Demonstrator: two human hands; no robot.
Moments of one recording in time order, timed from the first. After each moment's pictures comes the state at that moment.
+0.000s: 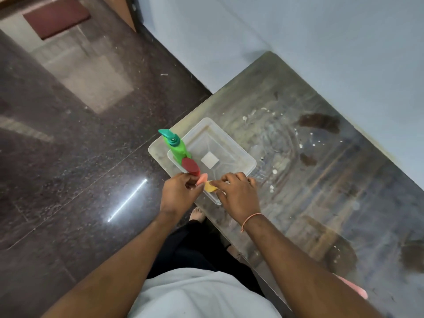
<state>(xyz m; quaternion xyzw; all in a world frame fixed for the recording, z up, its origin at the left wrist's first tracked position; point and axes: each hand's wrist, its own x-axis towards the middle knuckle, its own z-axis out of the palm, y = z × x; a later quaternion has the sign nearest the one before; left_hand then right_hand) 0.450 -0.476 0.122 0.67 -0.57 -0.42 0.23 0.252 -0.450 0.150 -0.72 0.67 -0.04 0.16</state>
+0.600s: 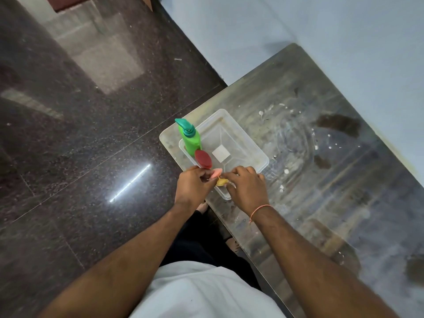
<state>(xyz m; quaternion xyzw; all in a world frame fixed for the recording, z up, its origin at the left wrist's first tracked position) 0.435 -0.476 0.117 0.68 -0.52 -0.45 0.25 0.253 -0.470 0.137 -0.72 0.66 0.02 0.21</state>
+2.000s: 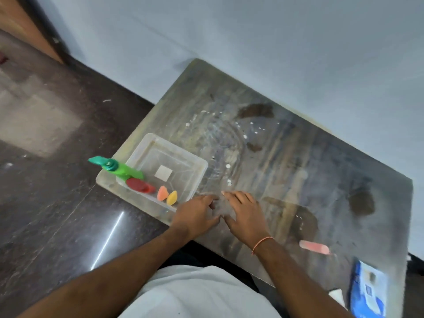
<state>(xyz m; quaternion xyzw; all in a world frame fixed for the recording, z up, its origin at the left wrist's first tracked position) 0.327 -0.441 0.148 0.39 -0.83 -0.40 0.03 0.150 -0.346 0.173 -0.61 0.77 -0.05 0.20</state>
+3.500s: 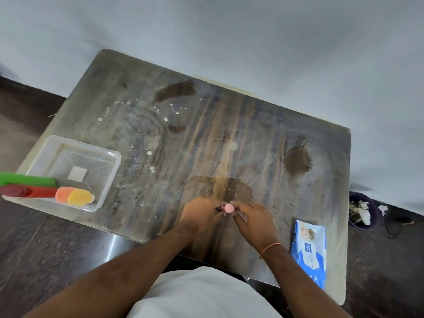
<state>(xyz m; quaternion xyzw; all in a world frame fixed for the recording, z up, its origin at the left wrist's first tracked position) 0.083 -0.271 0.141 0.31 -0.88 -0.37 -0.03 -0.064 -0.120 0.151 -0.49 0.84 -0.16 0.19</state>
